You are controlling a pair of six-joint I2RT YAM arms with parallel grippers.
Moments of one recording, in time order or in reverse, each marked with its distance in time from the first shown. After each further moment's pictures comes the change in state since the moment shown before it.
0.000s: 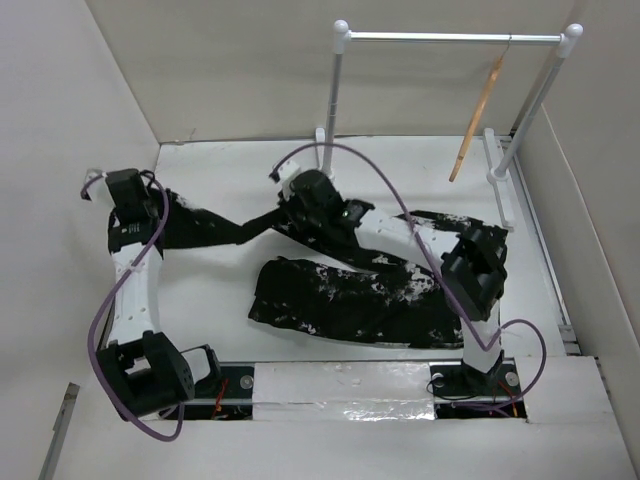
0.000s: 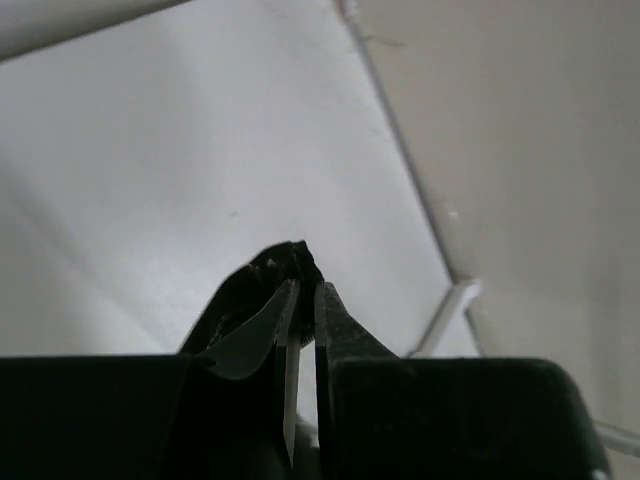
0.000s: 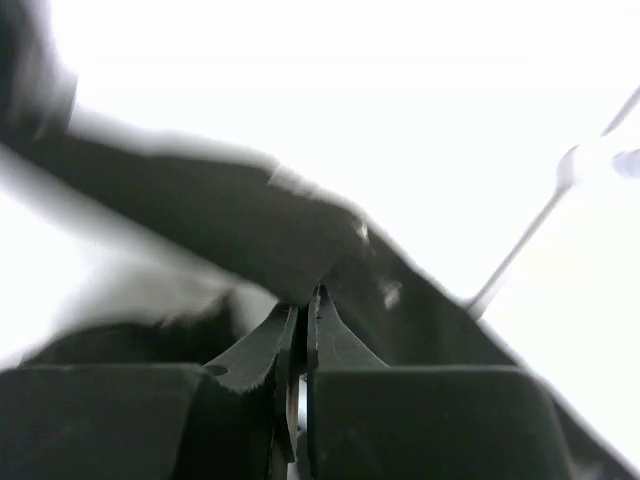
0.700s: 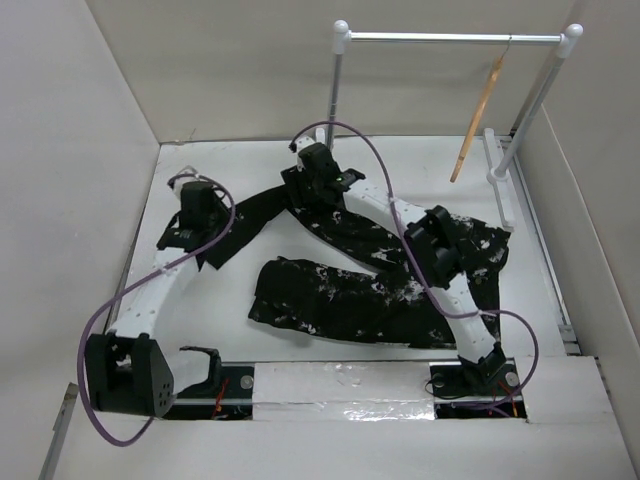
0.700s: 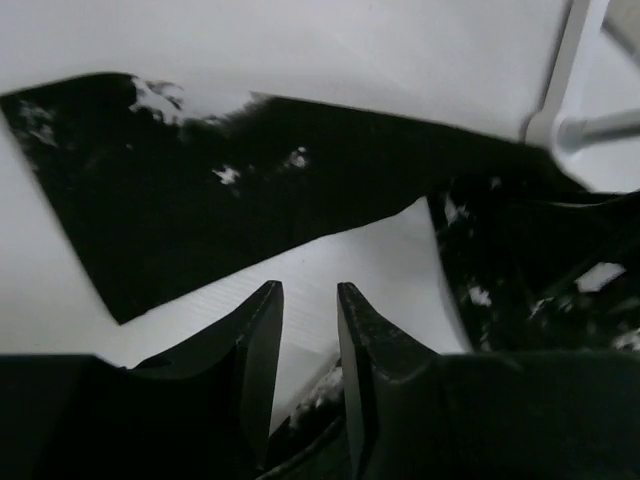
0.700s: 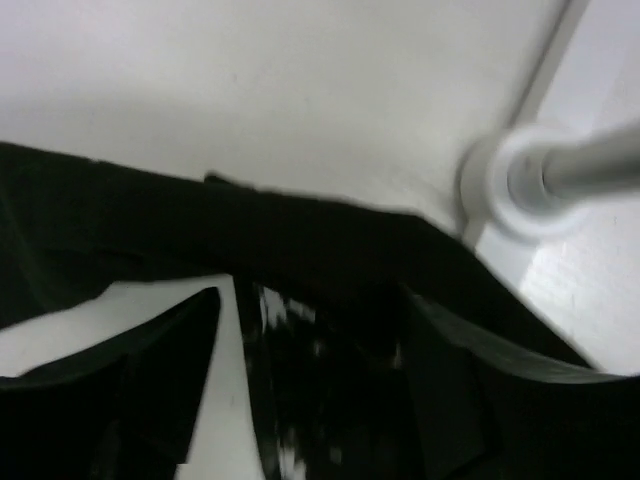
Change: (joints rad) left arm -0.351 -0.023 -0.206 -0.032 -0.077 0.264; right arm -0.236 0.488 0.612 -0.225 -0.041 0.154
